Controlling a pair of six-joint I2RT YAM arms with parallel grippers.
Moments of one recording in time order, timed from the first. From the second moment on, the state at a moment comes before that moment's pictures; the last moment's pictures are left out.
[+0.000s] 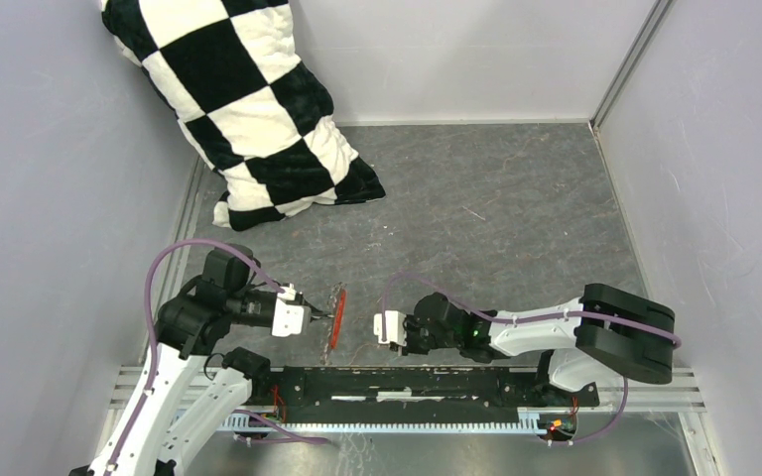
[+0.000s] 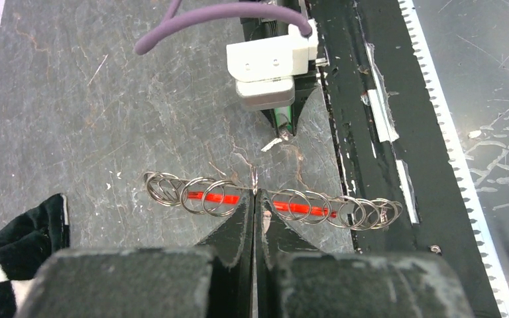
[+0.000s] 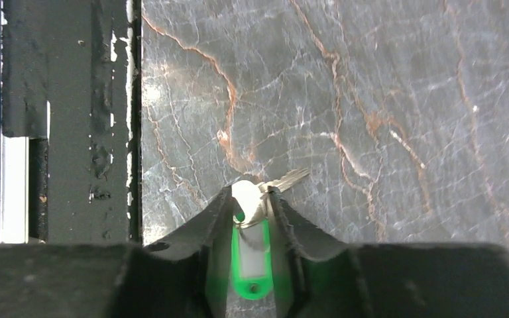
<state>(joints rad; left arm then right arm) -0.37 0.59 0.84 -1.06 1.00 1.10 1.21 1.43 0.43 0.36 -0.15 -0.36</state>
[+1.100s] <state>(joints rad) -0.37 0.64 0.81 -1.04 1.08 1.10 1.02 1.32 0.43 0.17 -0.46 -0.65</state>
